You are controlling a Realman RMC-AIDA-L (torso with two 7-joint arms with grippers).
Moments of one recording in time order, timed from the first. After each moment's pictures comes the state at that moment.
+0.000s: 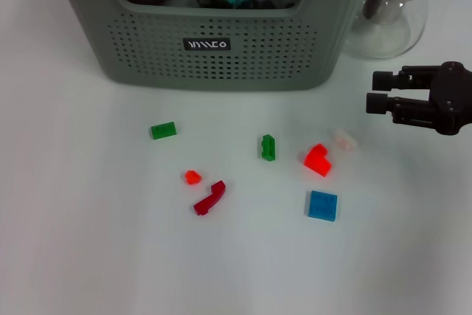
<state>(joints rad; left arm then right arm) -1.03 -2.08 1.08 0.71 2.35 0.74 -2.14 0.53 2.05 -0.53 -0.75 -2.10 -1.80 1.51</state>
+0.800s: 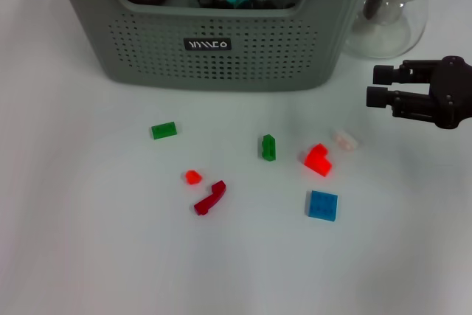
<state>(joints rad) -0.55 -2.17 1.01 1.28 1.79 1.06 -1.91 0.54 2.05 -0.52 -0.75 -2.10 -1.79 1.51</state>
